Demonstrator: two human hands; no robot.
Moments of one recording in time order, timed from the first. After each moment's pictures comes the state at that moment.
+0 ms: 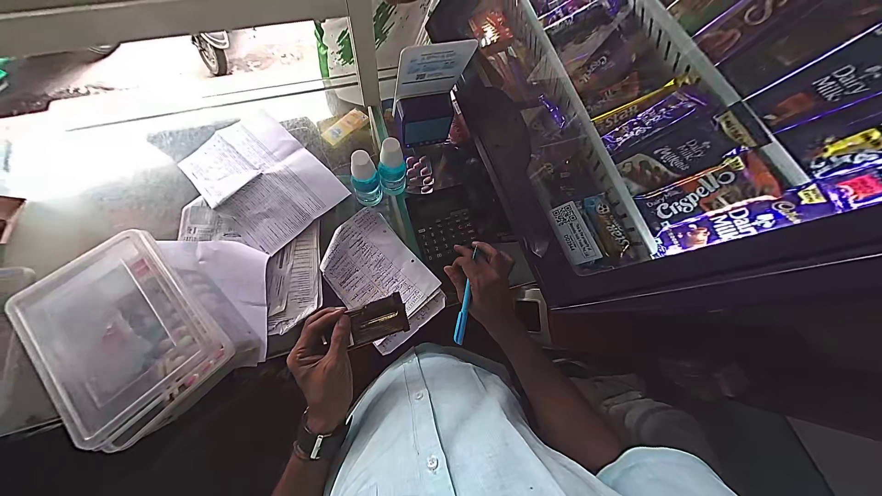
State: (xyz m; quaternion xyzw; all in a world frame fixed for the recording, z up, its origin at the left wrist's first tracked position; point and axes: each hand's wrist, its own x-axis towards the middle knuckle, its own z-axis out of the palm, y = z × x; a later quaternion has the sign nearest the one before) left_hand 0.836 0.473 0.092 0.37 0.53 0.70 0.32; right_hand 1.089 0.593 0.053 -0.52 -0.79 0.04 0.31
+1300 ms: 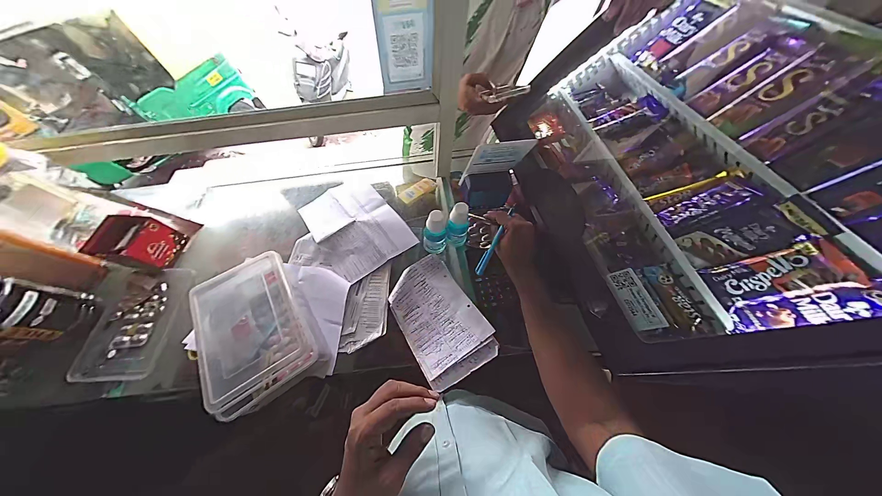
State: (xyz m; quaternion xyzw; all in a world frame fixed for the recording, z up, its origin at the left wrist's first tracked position) left_hand 0.817 0.423 0.163 0.62 0.39 0.58 0.35; right_hand 1.024 0.766 0.099 -0.53 -0.74 0.11 0.40
